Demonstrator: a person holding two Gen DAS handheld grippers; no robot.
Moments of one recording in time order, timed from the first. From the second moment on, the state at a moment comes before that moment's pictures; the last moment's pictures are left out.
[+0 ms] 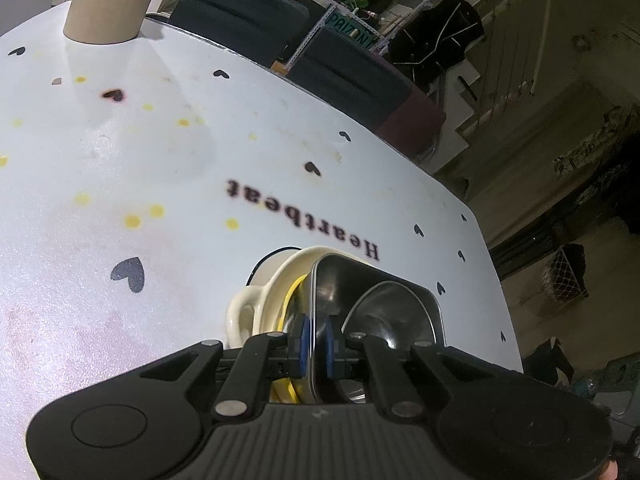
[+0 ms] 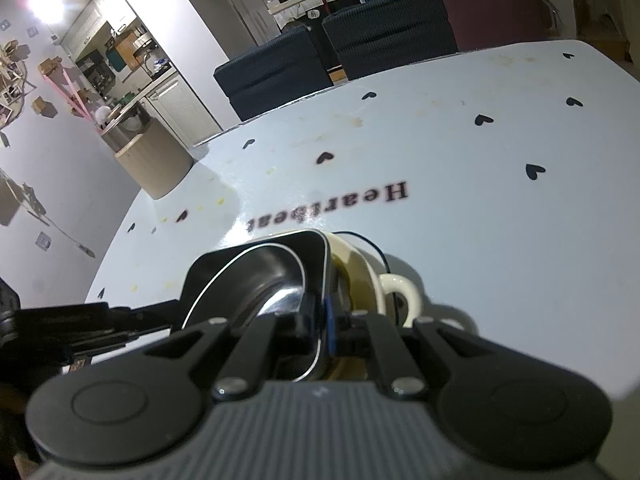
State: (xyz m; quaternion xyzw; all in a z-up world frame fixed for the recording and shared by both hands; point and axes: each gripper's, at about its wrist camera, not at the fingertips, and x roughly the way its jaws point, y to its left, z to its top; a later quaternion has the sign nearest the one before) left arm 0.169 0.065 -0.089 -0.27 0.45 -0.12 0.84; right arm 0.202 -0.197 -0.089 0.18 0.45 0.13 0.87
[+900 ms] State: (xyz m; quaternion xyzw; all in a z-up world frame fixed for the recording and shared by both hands) left arm 0.119 0.057 -0.007 -0.19 0.36 -0.09 0.91; right arm 0.157 -0.202 -0.029 0.12 0.33 0.11 0.93
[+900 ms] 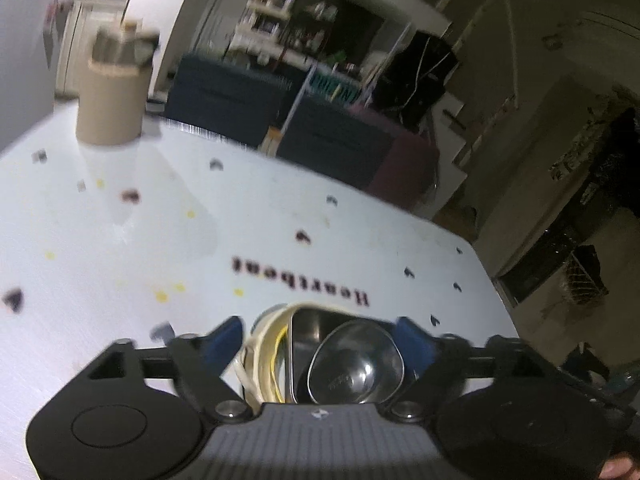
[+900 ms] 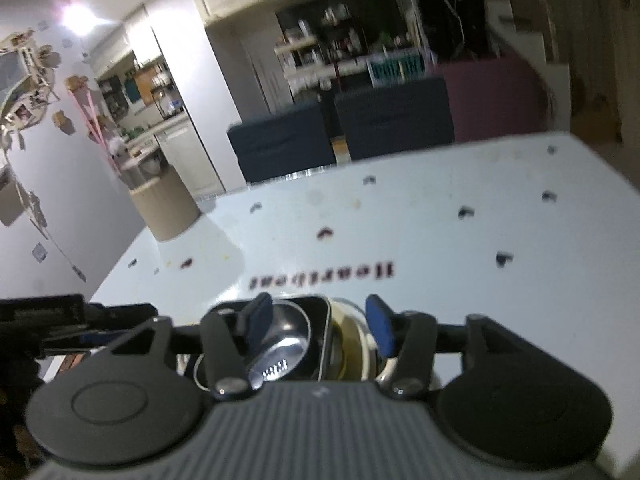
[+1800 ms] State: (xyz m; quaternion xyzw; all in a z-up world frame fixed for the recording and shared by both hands) left arm -0.005 0.042 0.020 -0.05 0.25 -0.02 0.97; right arm 0.030 -0.210 -0.003 0.05 0.20 0.01 0.98
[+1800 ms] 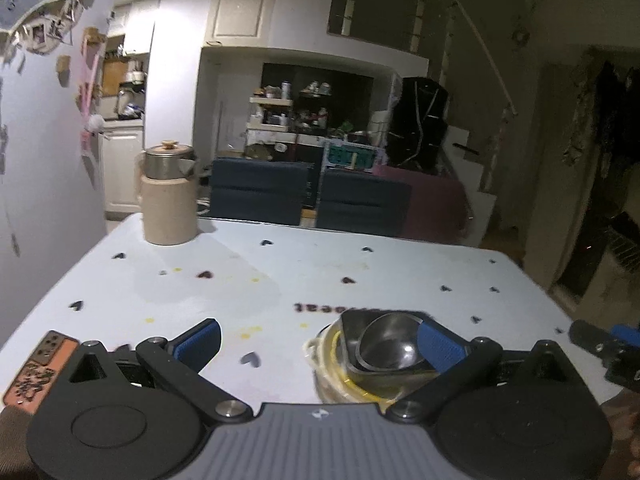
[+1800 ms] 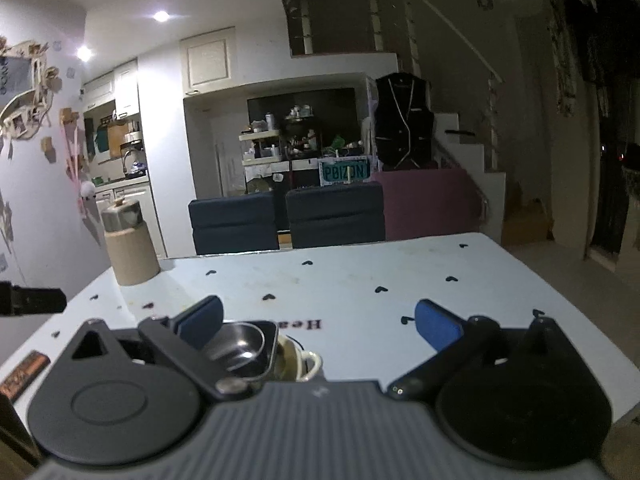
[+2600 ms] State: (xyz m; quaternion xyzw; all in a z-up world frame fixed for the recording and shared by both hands) left arm -0.034 0.035 -0.028 -0.01 0.28 -0.01 0.96; right arm -0.001 -0.198 -0.035 -0.01 0.22 0.02 0.98
